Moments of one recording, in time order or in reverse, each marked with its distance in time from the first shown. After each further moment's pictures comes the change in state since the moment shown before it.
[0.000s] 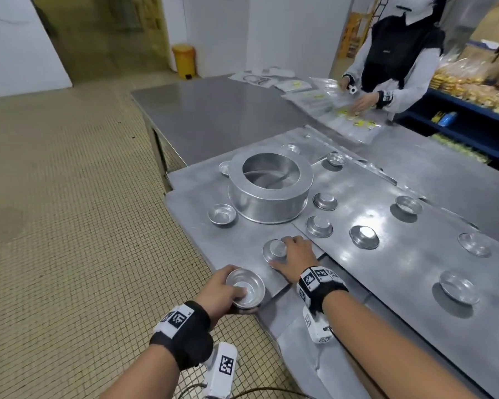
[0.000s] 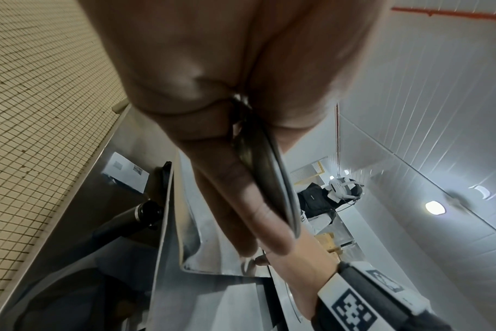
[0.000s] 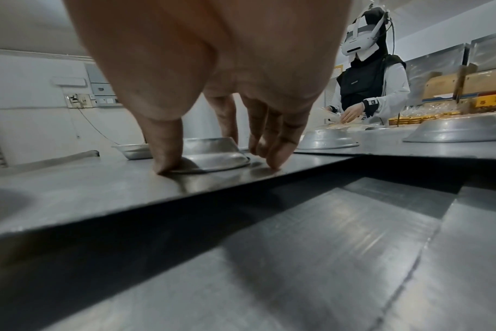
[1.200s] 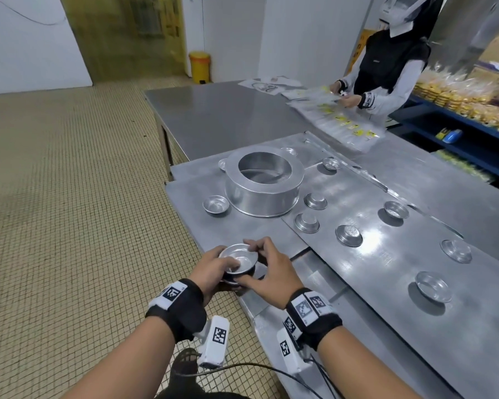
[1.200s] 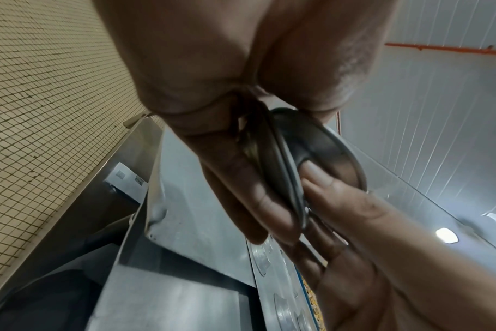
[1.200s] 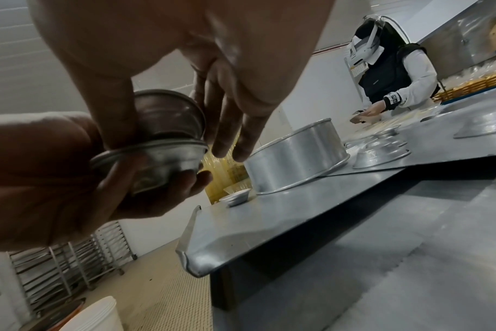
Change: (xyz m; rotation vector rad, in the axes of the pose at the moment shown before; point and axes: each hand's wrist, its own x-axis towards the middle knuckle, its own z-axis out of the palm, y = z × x) left_hand -0.031 0.008 0.040 -0.046 0.153 0.115; right_hand -0.112 -0.022 -0.027 0.650 0.014 -0.413
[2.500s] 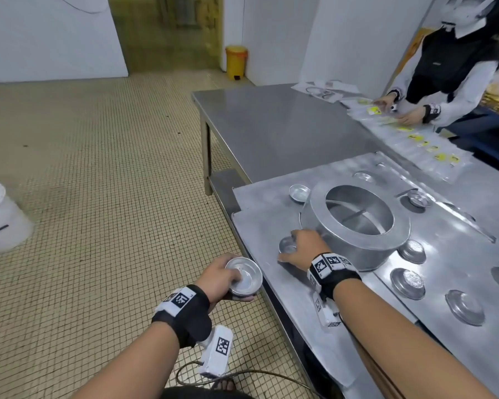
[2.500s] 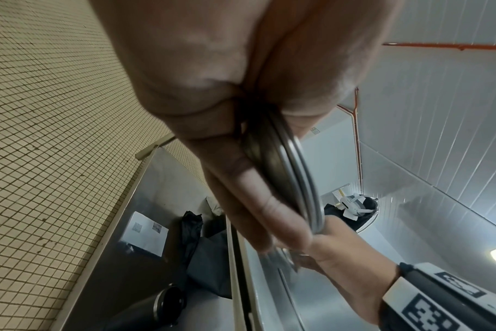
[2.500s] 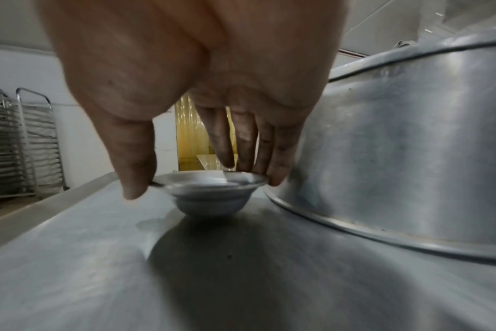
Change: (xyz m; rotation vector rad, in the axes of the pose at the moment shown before) left_hand 0.118 0.078 -0.201 -0.036 -0.014 -0.072; right_hand 0.275 -0.005 0.091 -0.740 -0.171 0.273
